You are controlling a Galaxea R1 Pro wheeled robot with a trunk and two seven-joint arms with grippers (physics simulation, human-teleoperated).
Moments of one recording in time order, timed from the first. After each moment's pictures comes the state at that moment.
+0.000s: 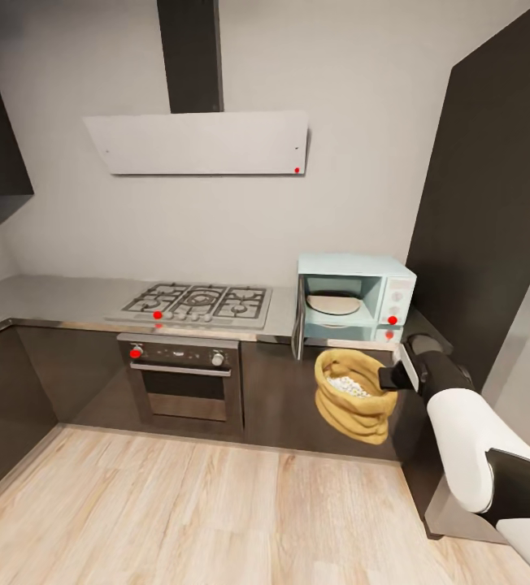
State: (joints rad) left arm 0.00 -0.01 0.01 -0.03 0.31 -0.08 0.01; right arm -1.08 -0.09 -0.28 -0.55 0.33 1.04 0.09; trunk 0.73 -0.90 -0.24
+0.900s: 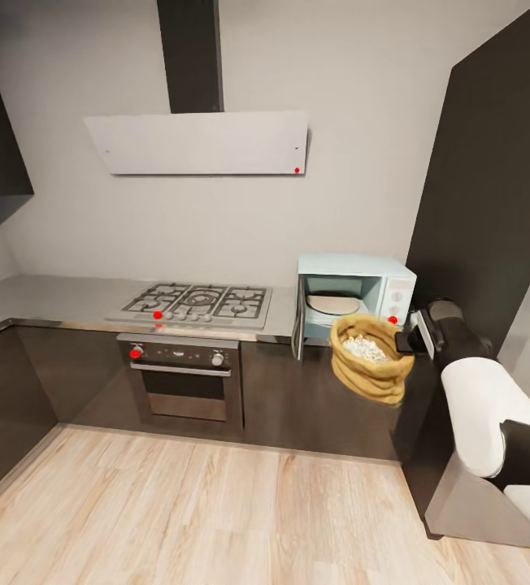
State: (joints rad) left arm 0.00 -0.01 0.01 -0.03 0.31 -0.08 0.01; right arm -1.20 -0.13 -0.28 -0.60 0.40 1.04 0.11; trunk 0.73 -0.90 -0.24
